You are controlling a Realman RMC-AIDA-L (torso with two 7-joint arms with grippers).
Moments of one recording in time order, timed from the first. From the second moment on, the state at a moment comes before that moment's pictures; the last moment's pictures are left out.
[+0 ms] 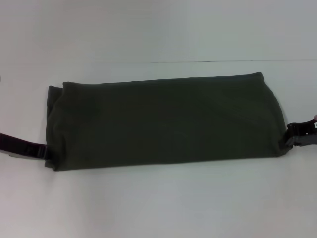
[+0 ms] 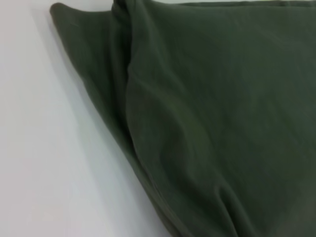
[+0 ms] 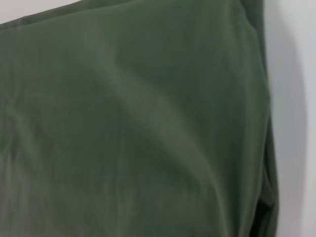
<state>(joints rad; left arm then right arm) -0.70 -2.01 0.57 0.73 2.73 1.37 -2.28 0.79 1.91 -0.83 -0.60 -2.63 -1.30 2.68</state>
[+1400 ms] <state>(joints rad) -0.71 -1.98 0.60 0.88 2.86 1.84 -2.25 0.74 1.94 -0.91 -0.67 -2.69 -1.80 2.56</state>
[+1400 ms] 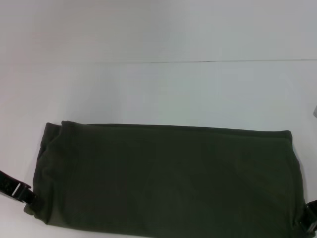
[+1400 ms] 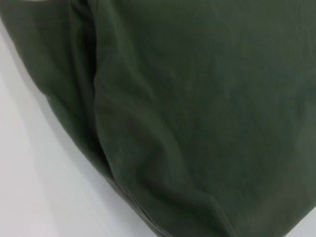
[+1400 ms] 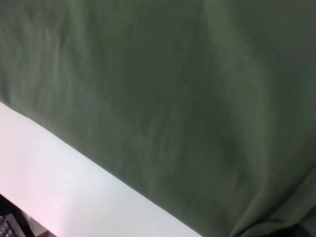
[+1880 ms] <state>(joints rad) -0.71 -1.99 0.60 0.88 2.86 1.82 -2.25 0.75 1.93 -0.89 -0.69 -2.73 -1.86 2.58</state>
